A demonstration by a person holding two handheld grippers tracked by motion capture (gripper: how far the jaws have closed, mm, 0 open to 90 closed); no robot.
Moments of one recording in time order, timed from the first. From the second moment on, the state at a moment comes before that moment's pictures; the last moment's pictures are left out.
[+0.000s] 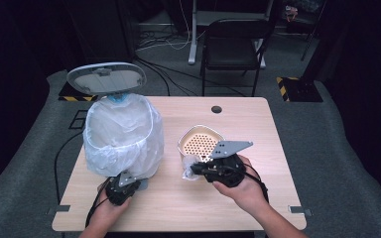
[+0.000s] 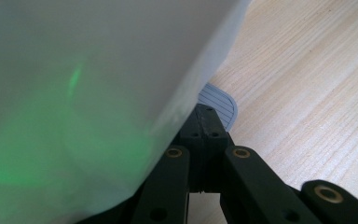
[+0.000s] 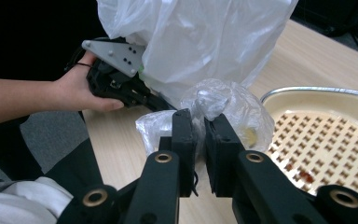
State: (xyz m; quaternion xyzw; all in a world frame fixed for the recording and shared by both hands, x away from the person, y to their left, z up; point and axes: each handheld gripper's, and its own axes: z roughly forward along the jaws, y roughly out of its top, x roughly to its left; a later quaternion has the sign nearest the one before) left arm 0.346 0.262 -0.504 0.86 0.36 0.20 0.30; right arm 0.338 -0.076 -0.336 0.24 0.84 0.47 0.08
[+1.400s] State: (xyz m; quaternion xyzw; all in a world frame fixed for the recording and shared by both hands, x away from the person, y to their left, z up) left arm 0.346 0.262 -0.504 0.86 0.37 0.20 0.30; right arm 0.393 -0.024 -0.271 0.21 0.85 0.48 0.09
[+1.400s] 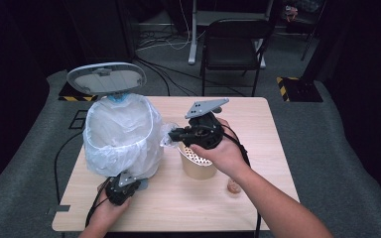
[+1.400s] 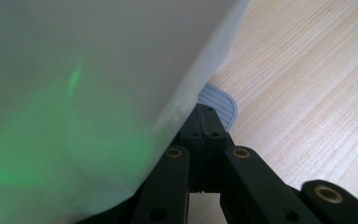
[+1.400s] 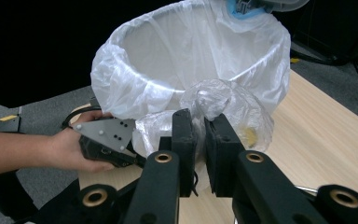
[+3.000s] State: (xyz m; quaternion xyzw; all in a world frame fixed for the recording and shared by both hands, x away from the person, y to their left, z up) left arm 0.346 0.263 -0.504 0.86 0.37 0.20 0.30; right arm 0.431 0.063 -0.253 0.16 0.85 0.49 0.09
